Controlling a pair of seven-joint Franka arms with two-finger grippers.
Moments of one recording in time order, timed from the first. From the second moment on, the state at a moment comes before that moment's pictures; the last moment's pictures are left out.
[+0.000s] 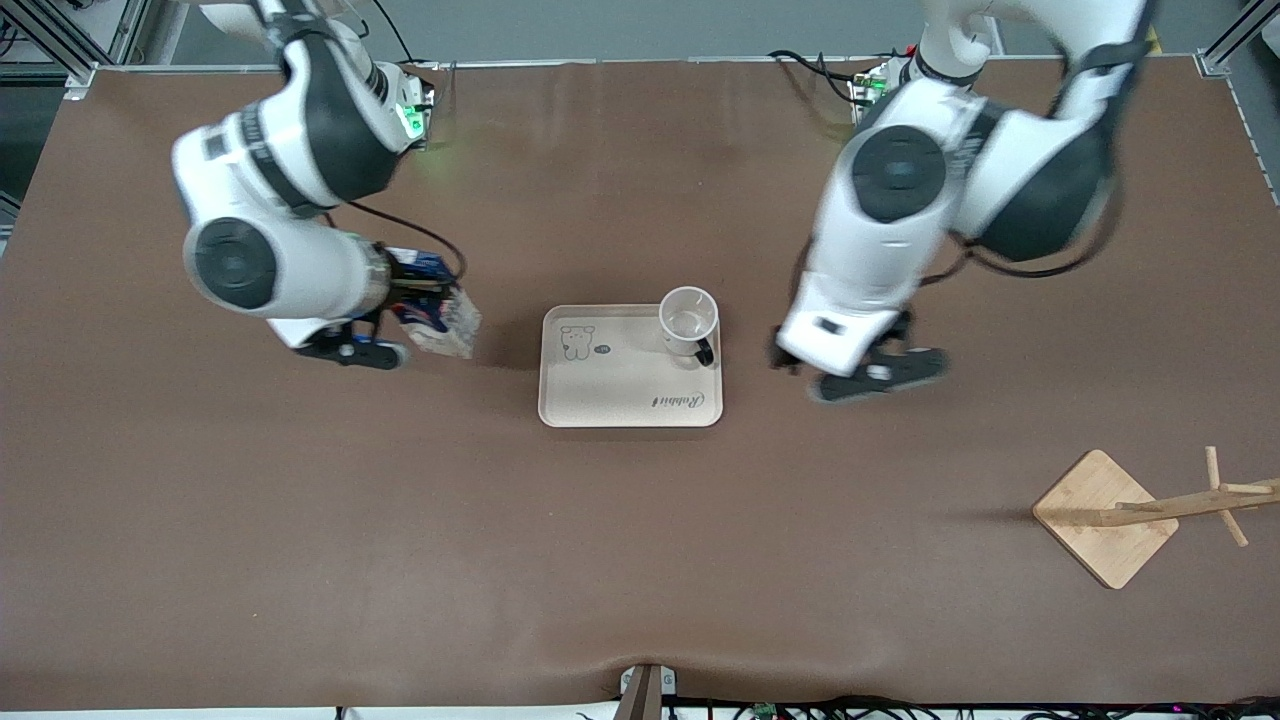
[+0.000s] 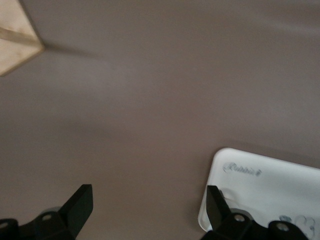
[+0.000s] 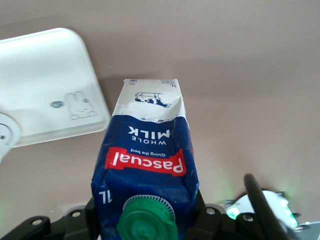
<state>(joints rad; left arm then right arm) -0.19 0.39 -0.34 -1.35 0.25 1.70 -0.79 0.39 0.30 0.03 -1.58 0.18 1.51 0.59</state>
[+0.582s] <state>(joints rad) 0.02 0.25 -0.34 -1.35 0.25 1.61 -0.60 0.57 0.64 0.03 -1.33 0.29 1.69 0.71</state>
